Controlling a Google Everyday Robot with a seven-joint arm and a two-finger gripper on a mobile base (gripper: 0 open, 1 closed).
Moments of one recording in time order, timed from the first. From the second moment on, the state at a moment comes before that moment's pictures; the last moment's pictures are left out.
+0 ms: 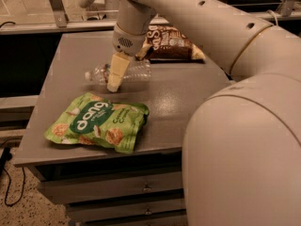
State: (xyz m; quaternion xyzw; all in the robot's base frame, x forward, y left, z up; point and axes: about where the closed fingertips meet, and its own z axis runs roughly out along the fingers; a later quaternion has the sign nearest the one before) arm 0.640 0.068 0.865 -0.62 0.77 0.11 0.12
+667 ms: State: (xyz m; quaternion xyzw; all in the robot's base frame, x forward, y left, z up) arm 0.649 0.052 0.898 -0.56 0.76 0.19 0.27
